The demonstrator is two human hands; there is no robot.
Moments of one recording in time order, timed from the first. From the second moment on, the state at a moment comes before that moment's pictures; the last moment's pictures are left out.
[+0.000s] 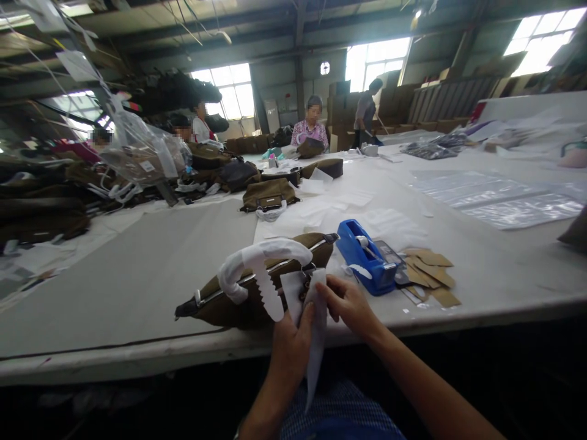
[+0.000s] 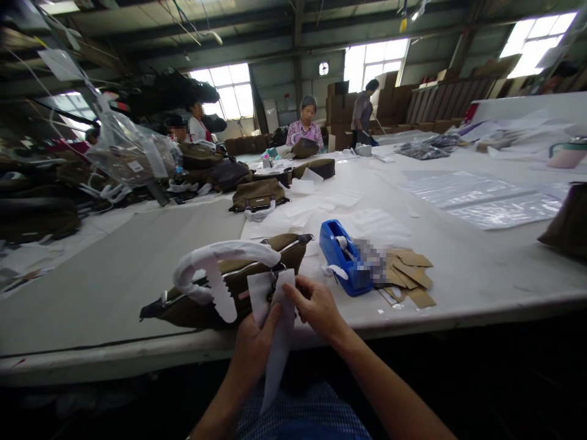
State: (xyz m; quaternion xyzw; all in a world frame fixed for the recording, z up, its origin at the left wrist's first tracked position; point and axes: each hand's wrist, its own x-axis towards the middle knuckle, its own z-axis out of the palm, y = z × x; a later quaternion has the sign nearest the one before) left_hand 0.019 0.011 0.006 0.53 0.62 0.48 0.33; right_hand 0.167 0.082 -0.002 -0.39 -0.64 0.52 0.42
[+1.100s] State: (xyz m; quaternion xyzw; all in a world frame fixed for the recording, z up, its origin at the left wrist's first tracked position) left_hand 0.019 0.018 -0.001 0.60 0.62 0.51 0.03; right_hand 0.124 0.065 -0.021 -0.47 -0.59 0.38 0.54
